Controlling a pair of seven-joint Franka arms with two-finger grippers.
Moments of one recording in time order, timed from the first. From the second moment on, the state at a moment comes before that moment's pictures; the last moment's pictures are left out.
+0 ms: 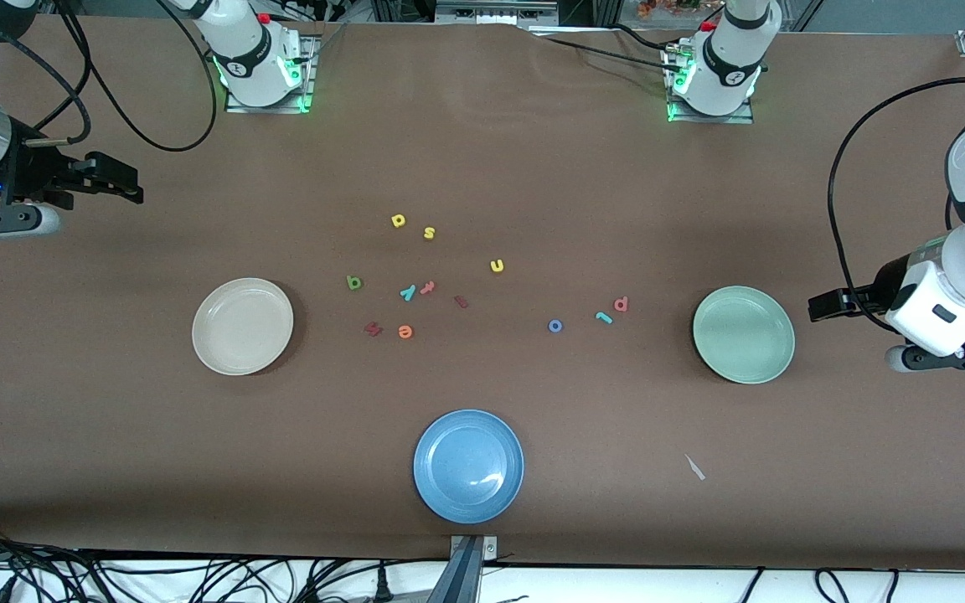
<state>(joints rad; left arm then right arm) 0.11 0.39 -0.18 -1.35 0.08 1.62 -0.19 0.07 0.08 0.00 -1.55 0.04 1.47 -0.03</state>
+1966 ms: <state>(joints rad) 0.11 0.39 -0.18 -1.35 0.08 1.62 -0.19 0.07 0.11 0.00 -1.55 0.04 1.48 -0.03</state>
